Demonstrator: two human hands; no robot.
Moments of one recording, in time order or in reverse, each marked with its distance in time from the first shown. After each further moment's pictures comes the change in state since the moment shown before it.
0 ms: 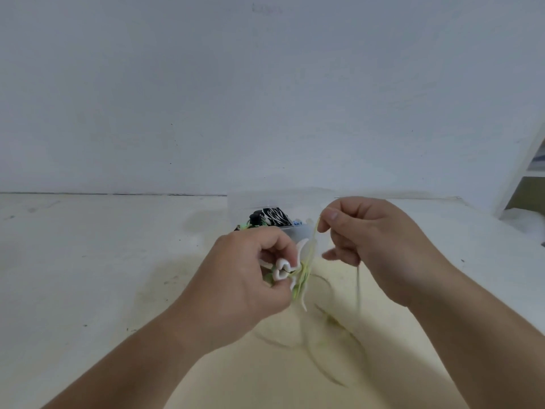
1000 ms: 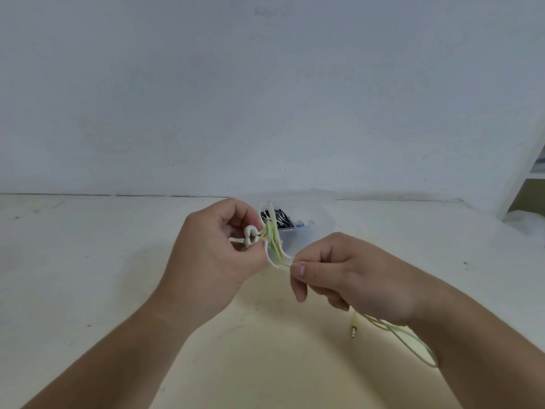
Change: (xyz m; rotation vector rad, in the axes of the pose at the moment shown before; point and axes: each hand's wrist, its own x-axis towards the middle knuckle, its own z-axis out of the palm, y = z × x) left_hand 0.013 -0.009 -0.016 -0.204 0.277 -0.018; right_hand -0.009 -0.001 0.009 -0.258 -0.551 -0.021
